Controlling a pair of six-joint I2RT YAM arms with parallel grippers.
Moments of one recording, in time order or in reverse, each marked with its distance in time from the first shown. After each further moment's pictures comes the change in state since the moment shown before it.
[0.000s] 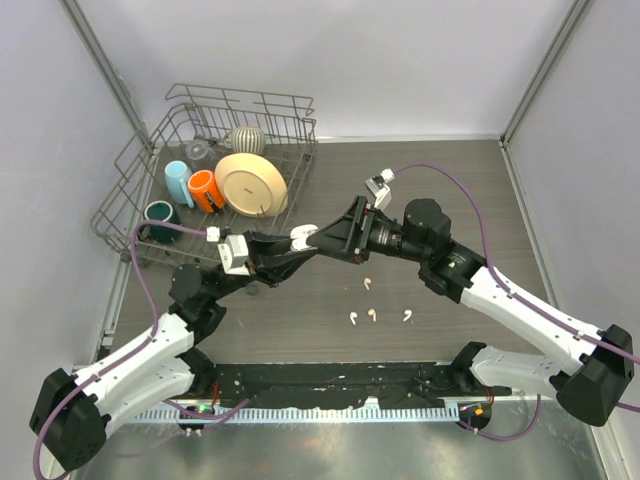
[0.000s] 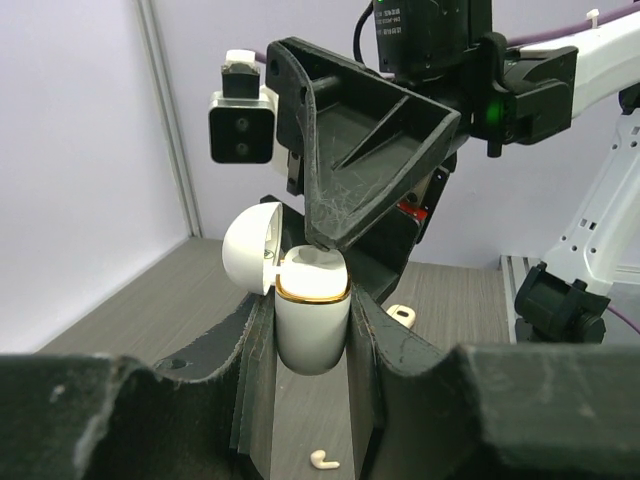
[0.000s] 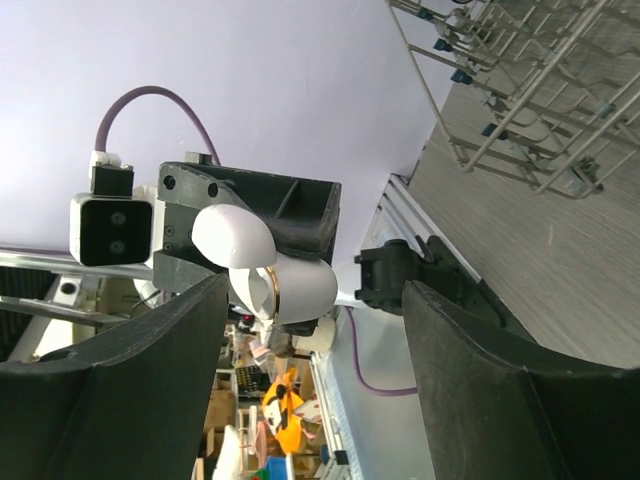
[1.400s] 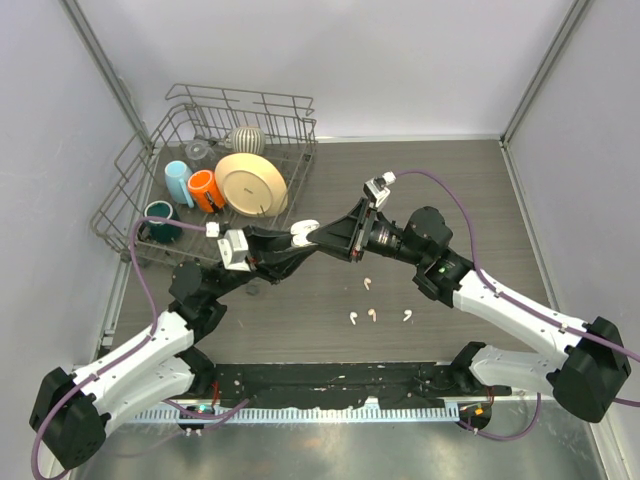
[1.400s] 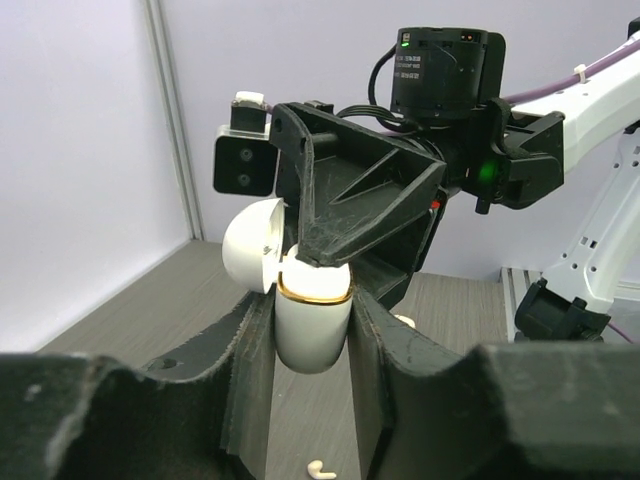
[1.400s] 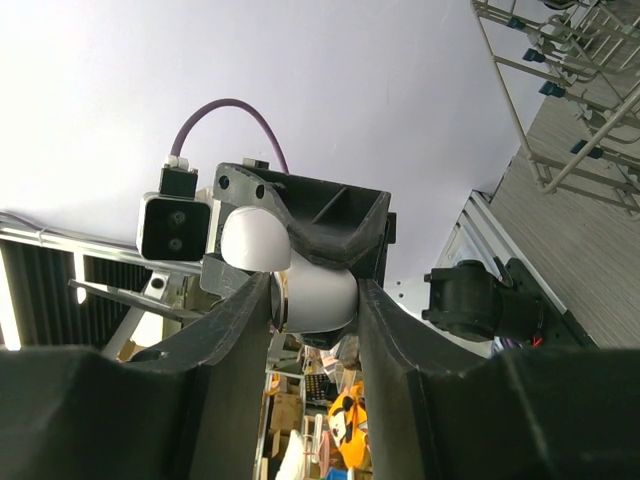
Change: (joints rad) left arm -0.004 0.008 0.034 -0.026 -0.030 -0.012; right arm -0.006 0.031 -0.134 0.376 -0.037 0.227
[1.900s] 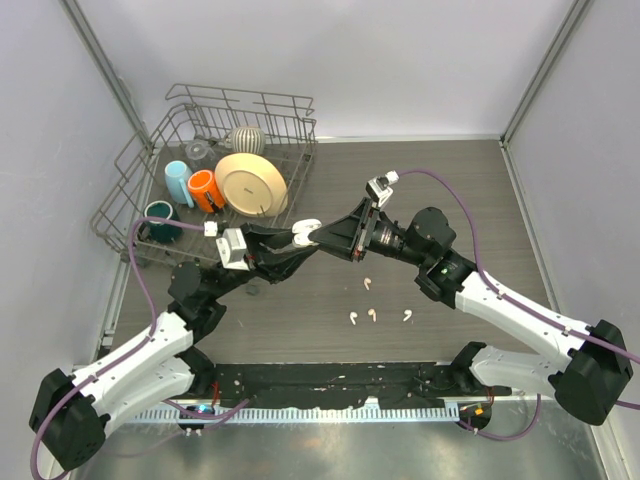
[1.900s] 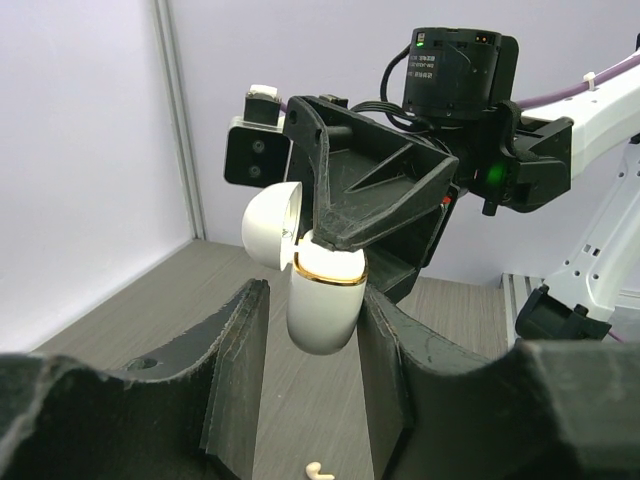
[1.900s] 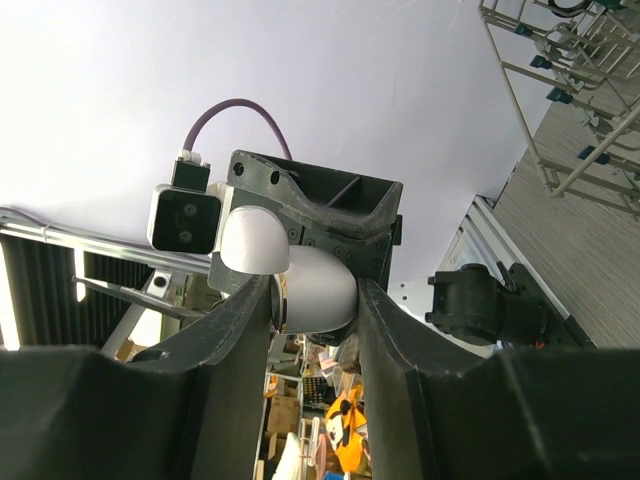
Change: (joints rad) left arm 0.000 -0.009 0.000 -0.006 -0.020 -0.016; right arm 0.000 -0.017 -0.002 0.004 0.005 -0.006
